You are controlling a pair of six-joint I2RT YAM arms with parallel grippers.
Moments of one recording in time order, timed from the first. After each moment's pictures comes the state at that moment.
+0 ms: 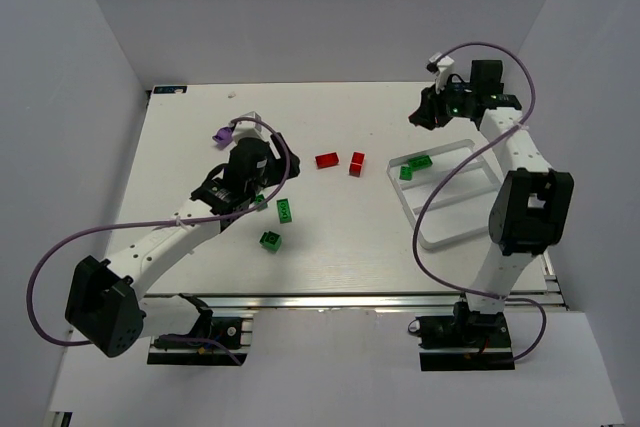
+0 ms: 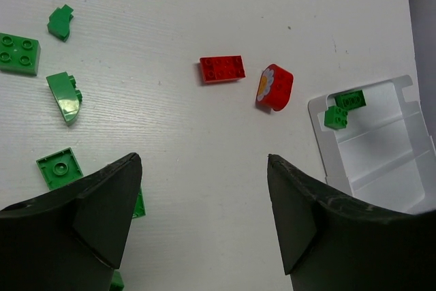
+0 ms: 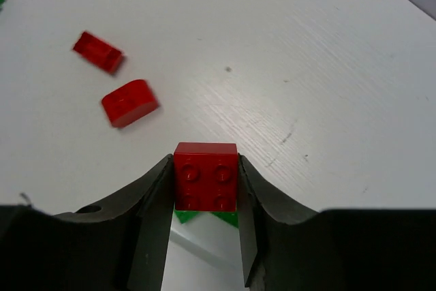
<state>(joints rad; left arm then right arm) -0.60 1.25 0.93 -0.16 -0.31 -0.67 0.01 1.88 1.62 -0.45 -0.70 -0.41</state>
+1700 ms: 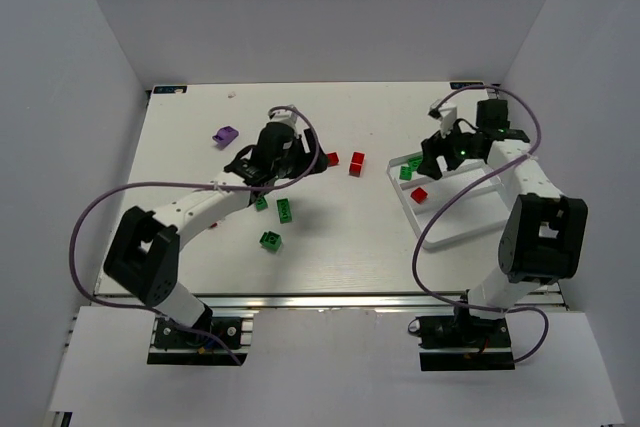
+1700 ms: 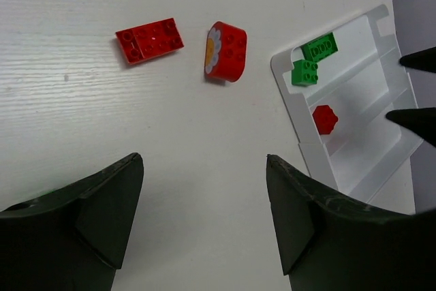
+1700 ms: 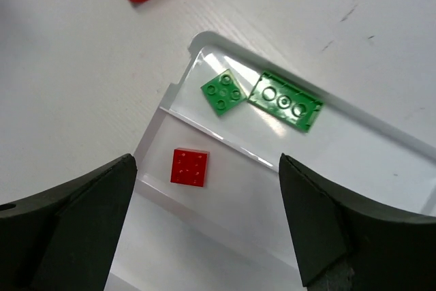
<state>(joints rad) -0.60 1.52 1.06 -0.06 -0.04 -0.65 -0.03 1.65 1.23 -0.59 -0.65 -0.66</state>
